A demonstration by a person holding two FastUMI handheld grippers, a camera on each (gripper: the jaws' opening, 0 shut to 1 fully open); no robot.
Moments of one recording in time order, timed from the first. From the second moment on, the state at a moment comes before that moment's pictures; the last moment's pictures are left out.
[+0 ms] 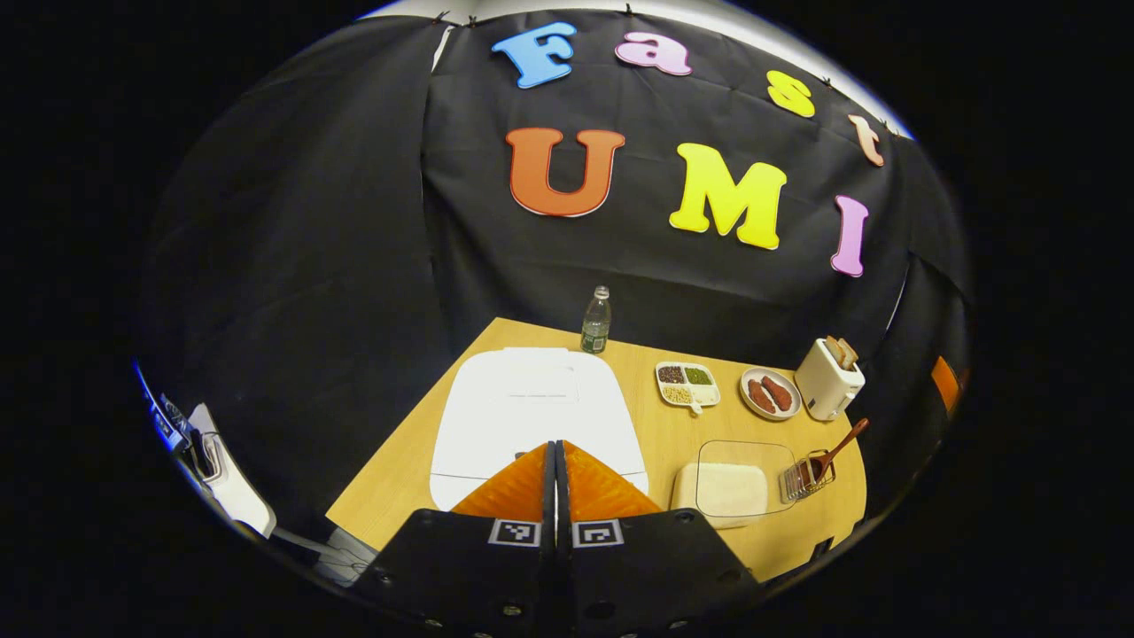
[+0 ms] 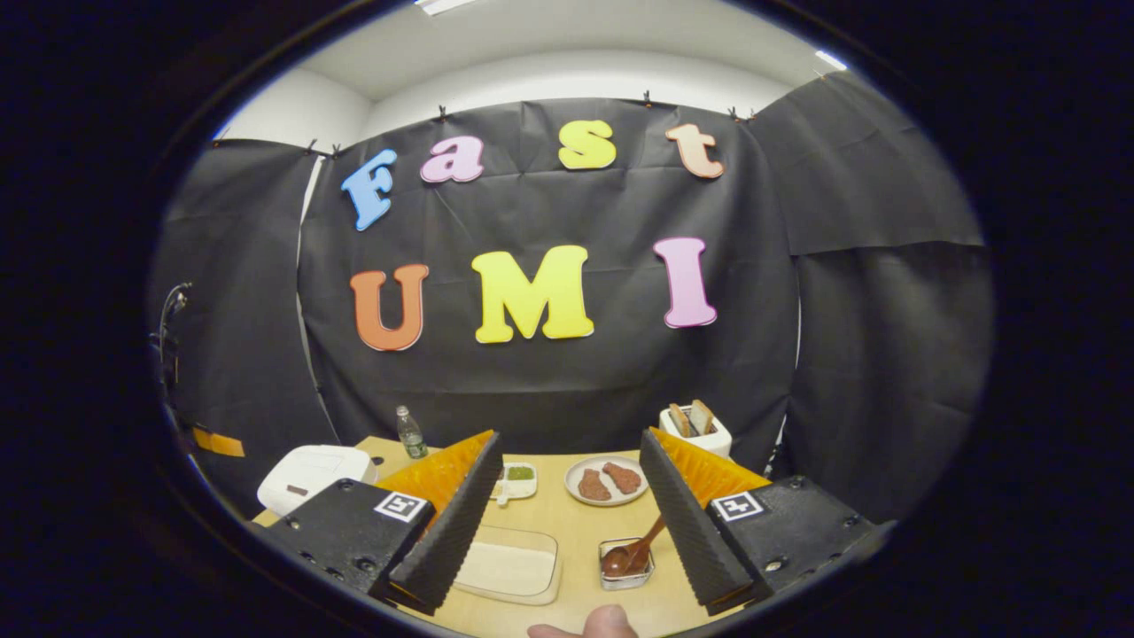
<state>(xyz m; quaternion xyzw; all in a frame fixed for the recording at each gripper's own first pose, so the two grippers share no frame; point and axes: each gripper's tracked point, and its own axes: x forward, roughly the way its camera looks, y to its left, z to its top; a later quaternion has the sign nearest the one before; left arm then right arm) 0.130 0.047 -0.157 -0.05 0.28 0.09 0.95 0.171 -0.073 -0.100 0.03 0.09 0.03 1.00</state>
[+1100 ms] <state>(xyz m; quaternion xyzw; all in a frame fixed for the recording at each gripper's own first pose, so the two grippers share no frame) 0.169 0.068 -0.276 -0.09 0.38 0.07 0.92 0.119 -0.091 -0.191 0.02 0.20 -0.05 0.98</state>
